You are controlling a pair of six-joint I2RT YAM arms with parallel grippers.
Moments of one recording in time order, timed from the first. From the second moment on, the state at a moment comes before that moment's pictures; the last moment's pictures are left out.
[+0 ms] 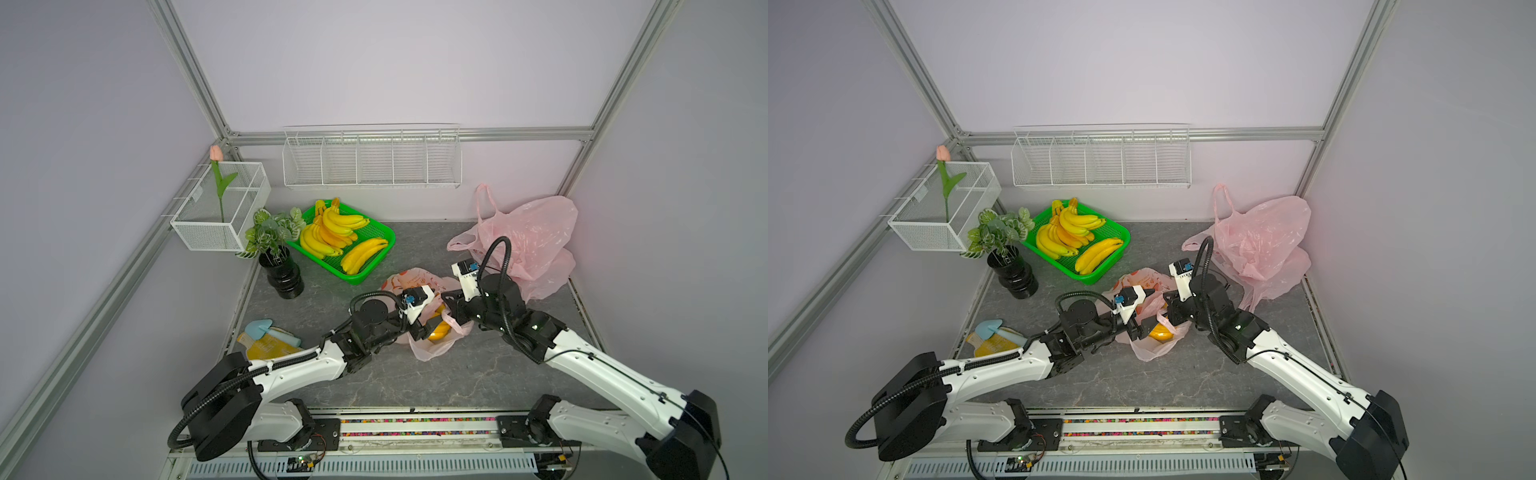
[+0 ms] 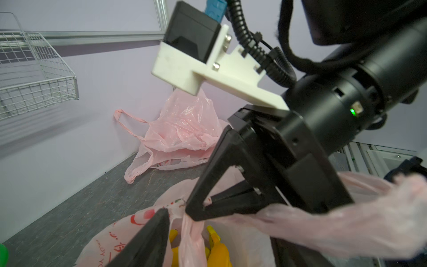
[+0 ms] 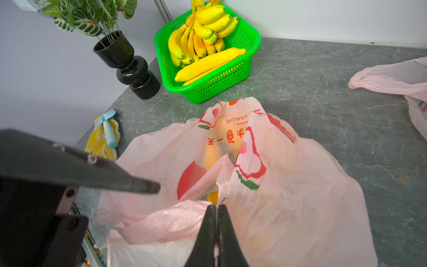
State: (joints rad) left arm -0.99 1.29 0.62 0.65 0.18 0.11; right arm 0.73 1.08 0.84 -0.26 -0.03 0.33
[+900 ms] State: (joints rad) left arm -1.10 1.23 0.66 0.52 0.08 0.20; right arm 0.73 1.09 0.85 -0.26 0.00 0.33
